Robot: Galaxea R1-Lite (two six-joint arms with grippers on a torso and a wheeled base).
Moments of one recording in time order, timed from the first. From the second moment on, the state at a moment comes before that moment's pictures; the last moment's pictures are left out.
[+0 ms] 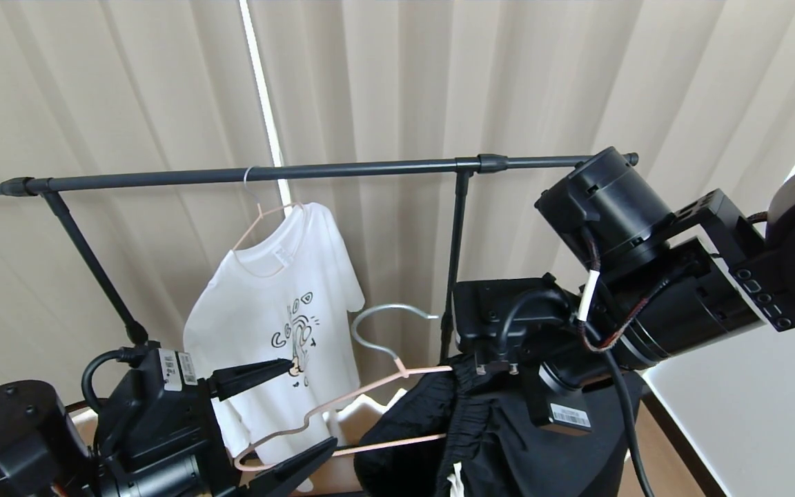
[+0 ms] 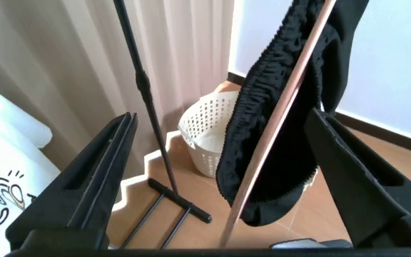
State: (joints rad) left arm -0.45 1.68 0.00 -1.57 -0.48 0.15; right arm 0.76 1.75 -1.40 0.62 0.19 -0.74
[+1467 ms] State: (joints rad) left arm -0.52 1.53 -0.41 -0.75 -0.09 -0.12; right arm 0.69 1.60 -1.17 0.15 -0.15 -0.53
